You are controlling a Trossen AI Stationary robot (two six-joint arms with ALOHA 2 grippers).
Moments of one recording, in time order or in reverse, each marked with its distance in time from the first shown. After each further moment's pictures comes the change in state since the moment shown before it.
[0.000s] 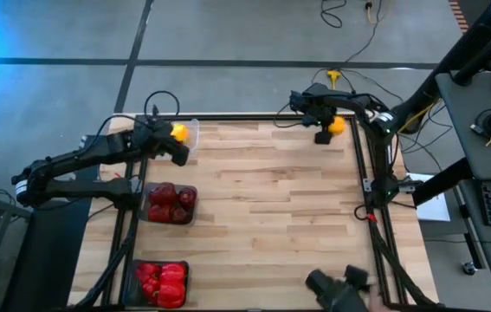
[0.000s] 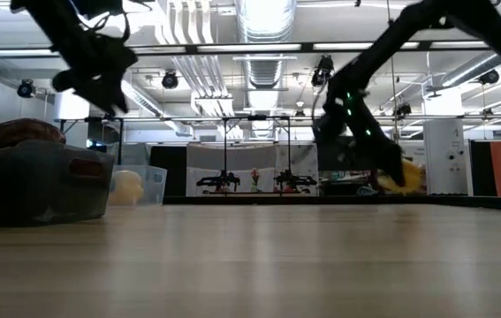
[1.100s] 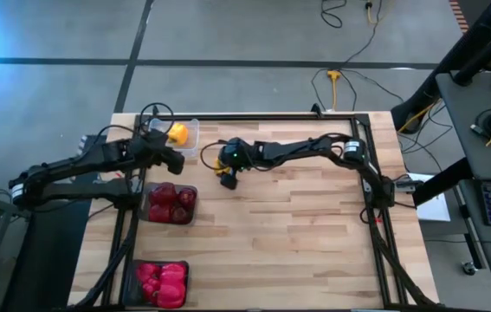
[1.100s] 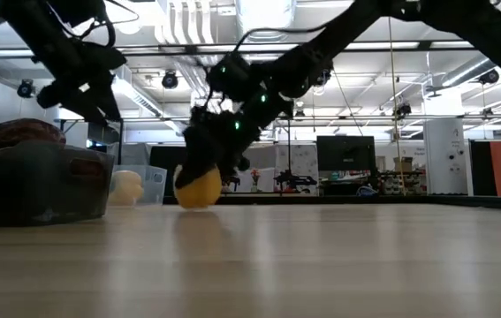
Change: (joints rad) left arm -0.050 -0.121 -0.129 -0.010 0.057 -0.149; right arm 0.628 0.163 0.077 1.279 -0.520 0.459
